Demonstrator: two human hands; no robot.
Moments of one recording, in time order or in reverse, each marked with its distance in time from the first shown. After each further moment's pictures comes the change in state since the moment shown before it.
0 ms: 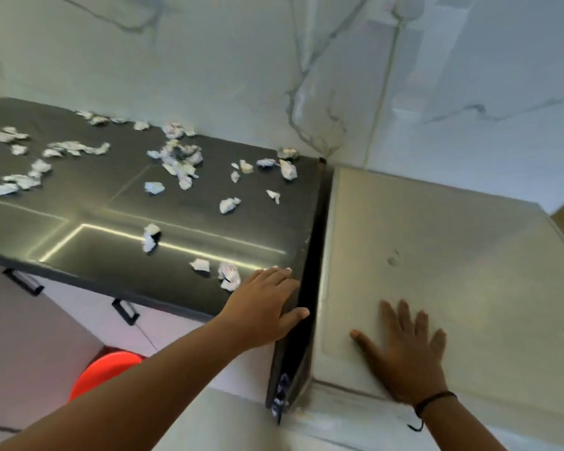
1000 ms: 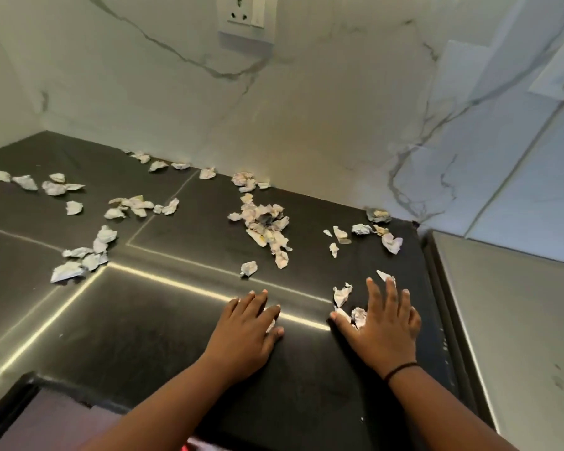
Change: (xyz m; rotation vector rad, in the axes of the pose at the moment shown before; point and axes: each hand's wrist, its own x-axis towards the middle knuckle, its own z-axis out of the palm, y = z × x) left_hand 0.014 -0.316 -0.046 0.059 0.039 -0.170; right_hand 0.163 -0.328 -0.012 0.040 0.259 -0.046
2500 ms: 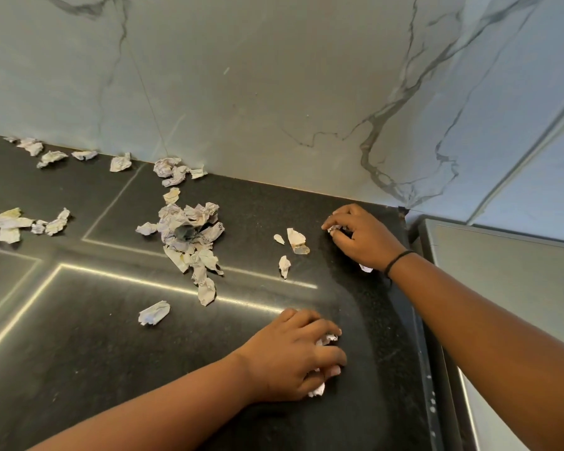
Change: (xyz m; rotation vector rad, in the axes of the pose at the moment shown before) left_hand 0.154 0.104 0.032 -0.125 -0.067 0.676; right_hand 0.257 0.060 -0.001 0.394 -0.219 -0.484
